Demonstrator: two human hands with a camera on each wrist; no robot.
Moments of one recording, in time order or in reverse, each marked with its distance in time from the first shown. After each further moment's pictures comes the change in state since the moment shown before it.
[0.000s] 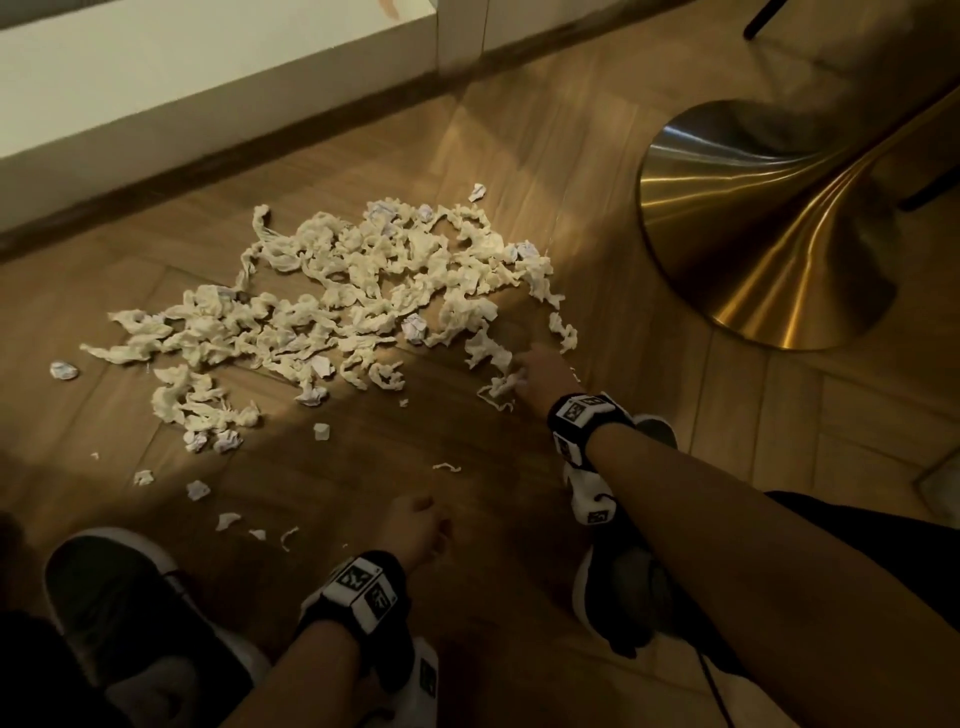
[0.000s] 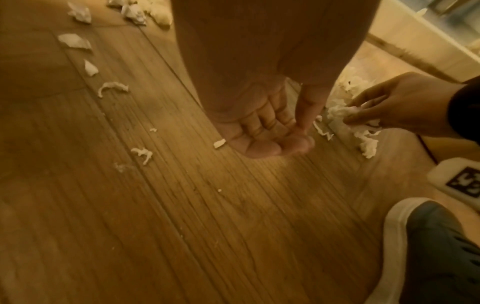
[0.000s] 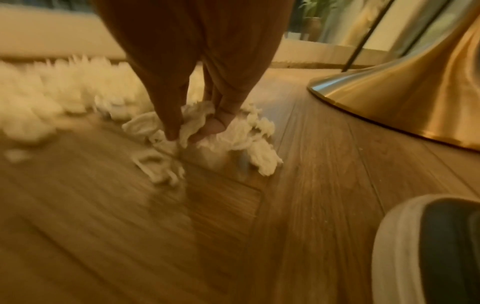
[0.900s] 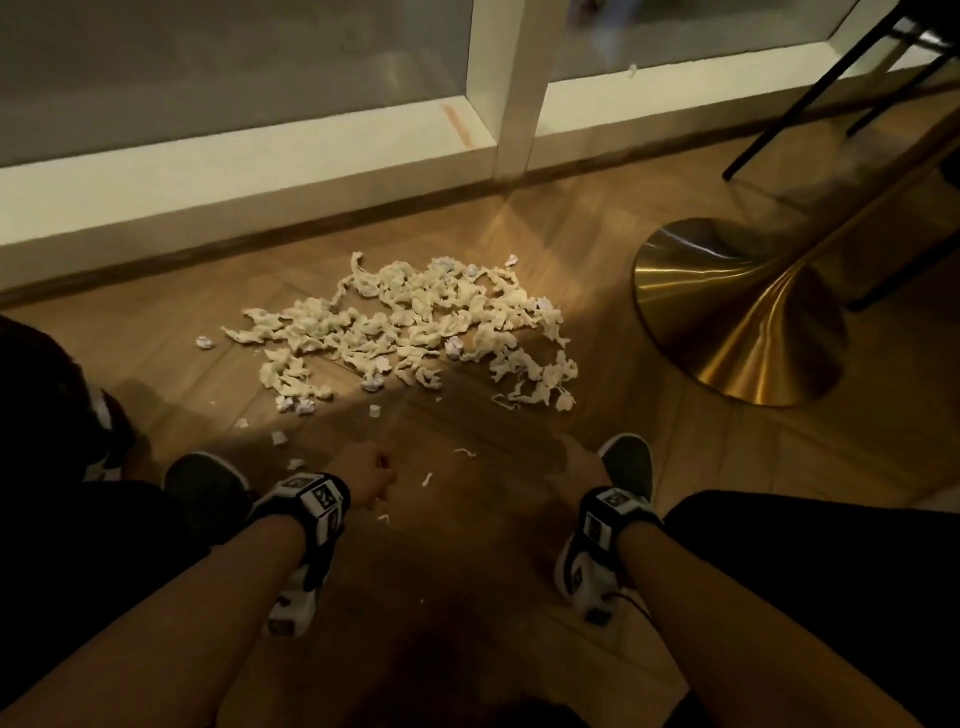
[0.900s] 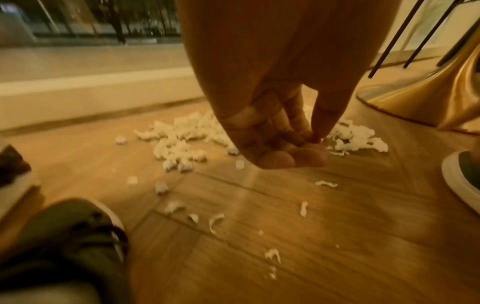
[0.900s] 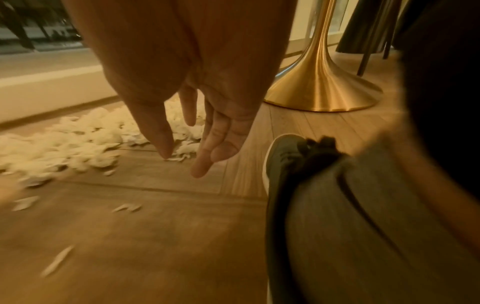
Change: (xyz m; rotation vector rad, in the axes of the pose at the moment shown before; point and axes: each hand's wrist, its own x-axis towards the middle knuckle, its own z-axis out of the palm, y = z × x) left_hand -0.103 -0.003 -0.087 0.583 0.172 0.249; right_hand -0.185 -0.004 -0.007 0.240 -0.082 0.142
